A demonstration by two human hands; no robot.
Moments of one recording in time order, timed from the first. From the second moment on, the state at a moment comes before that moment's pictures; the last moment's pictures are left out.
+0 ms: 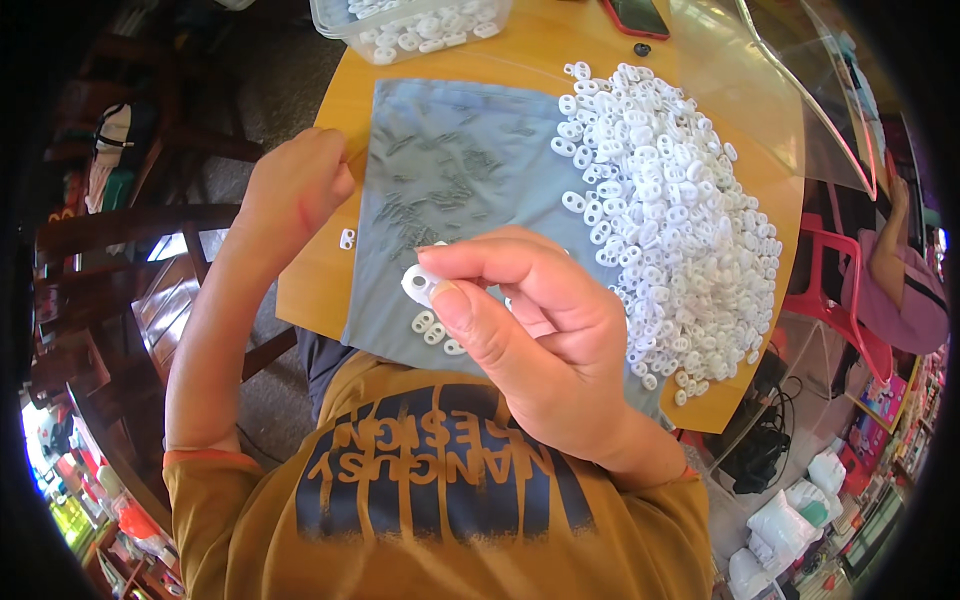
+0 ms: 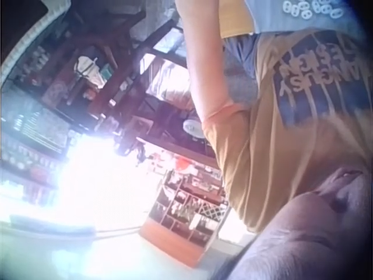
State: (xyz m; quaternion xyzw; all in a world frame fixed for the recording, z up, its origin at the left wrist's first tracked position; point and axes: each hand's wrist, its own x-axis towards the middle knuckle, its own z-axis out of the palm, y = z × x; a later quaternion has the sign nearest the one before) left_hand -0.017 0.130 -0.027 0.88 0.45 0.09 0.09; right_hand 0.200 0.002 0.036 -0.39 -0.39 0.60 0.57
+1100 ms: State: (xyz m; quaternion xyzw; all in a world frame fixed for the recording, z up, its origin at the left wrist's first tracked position) left_hand 0.010 0.019 0.051 0.48 0.37 0.37 0.71; right_hand 0.195 0.011 0.041 -0.38 -0.25 0.70 0.54
